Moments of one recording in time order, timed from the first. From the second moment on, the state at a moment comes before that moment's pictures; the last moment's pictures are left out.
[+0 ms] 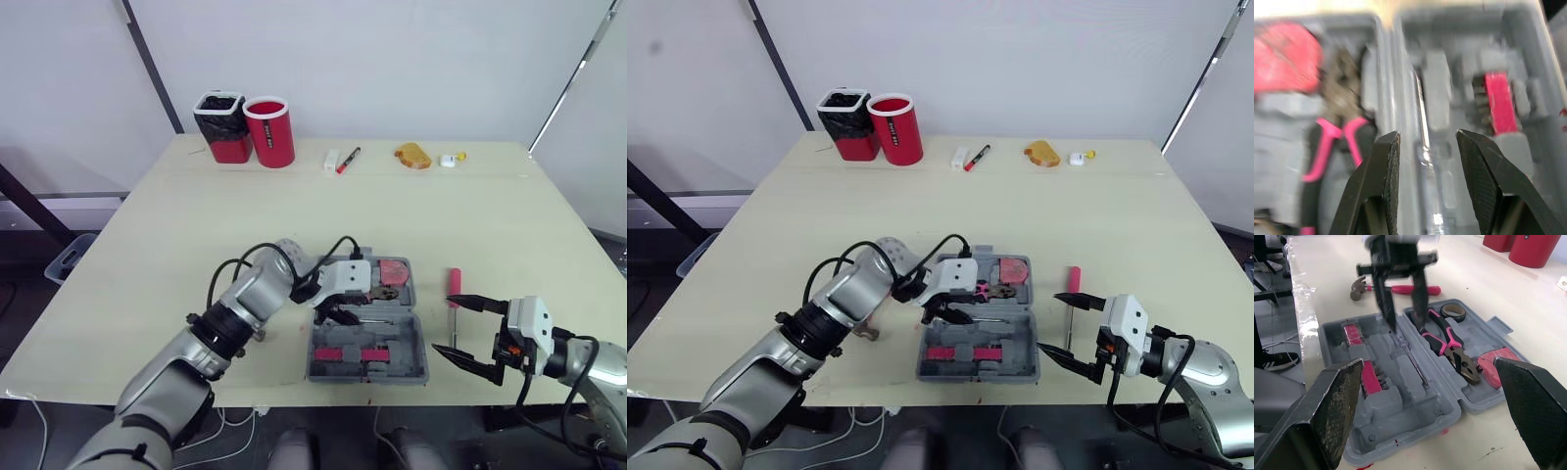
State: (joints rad) left arm -0.78 0.52 -0.52 0.10 0.07 0.47 -1.31; right arm 0.12 -0.66 -0.09 -0.30 0.44 0.04 1.04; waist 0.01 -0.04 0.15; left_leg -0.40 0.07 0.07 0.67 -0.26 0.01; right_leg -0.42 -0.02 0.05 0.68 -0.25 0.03
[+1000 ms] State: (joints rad) left arm -0.65 0.48 -0.29 0.63 -0.10 -0.14 -1.47; right arm 0.11 -0.65 -0.08 -0.28 0.43 0.02 1.04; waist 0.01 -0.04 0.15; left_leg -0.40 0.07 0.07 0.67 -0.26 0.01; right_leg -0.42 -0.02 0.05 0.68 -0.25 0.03
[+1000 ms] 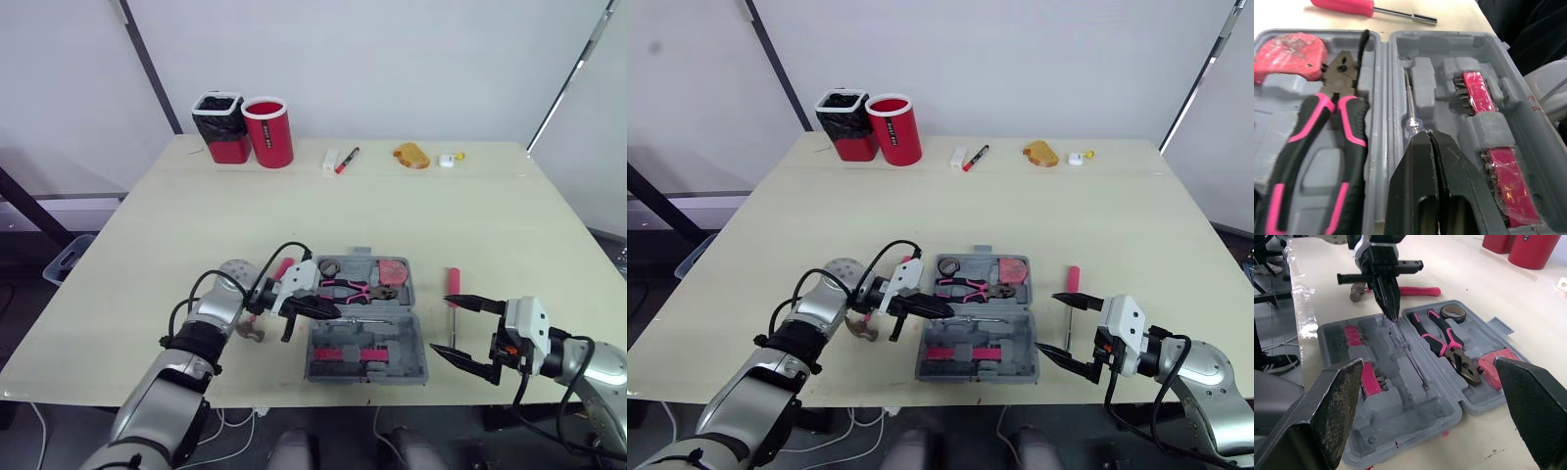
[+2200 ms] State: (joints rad) left arm -0.69 0.40 -0.32 0.77 0.04 -0.31 -1.37; right arm 0.12 -0.65 -0.08 -0.28 0.43 0.02 1.04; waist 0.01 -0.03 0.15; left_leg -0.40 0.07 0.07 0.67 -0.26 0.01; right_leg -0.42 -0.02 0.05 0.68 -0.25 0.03
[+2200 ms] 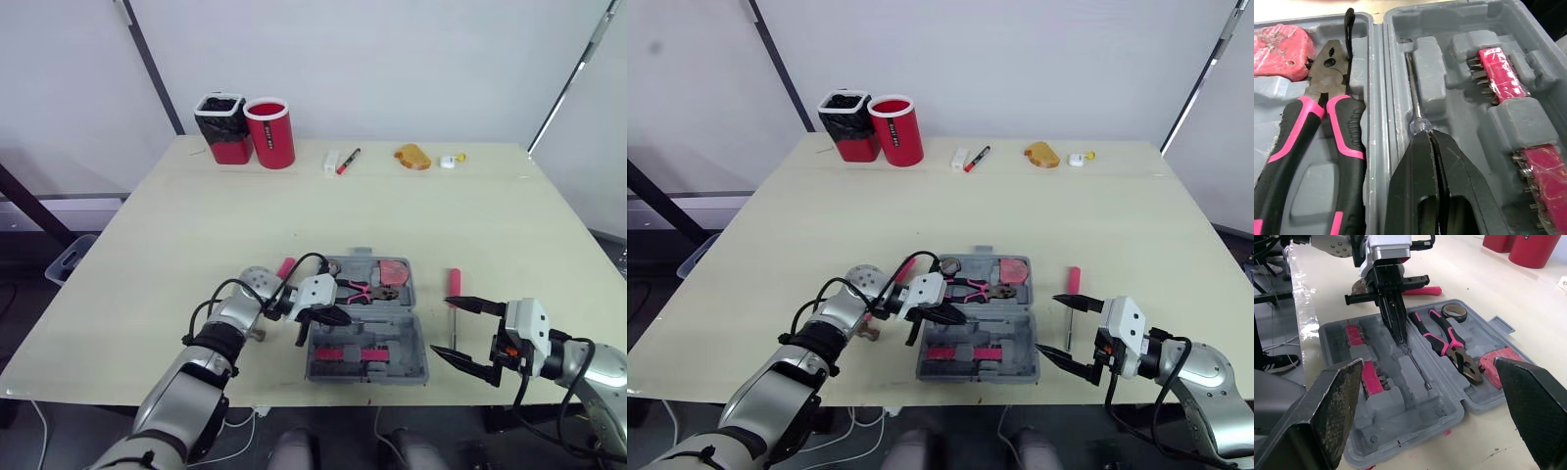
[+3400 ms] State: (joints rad) left arm 0.04 0.68 0.32 0.29 -0.37 0.04 -1.10; right arm 0.53 -0.50 -0.46 -0.14 0.51 -0.12 0.91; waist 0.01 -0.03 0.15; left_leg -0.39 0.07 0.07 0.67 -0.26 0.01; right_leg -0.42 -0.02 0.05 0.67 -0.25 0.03
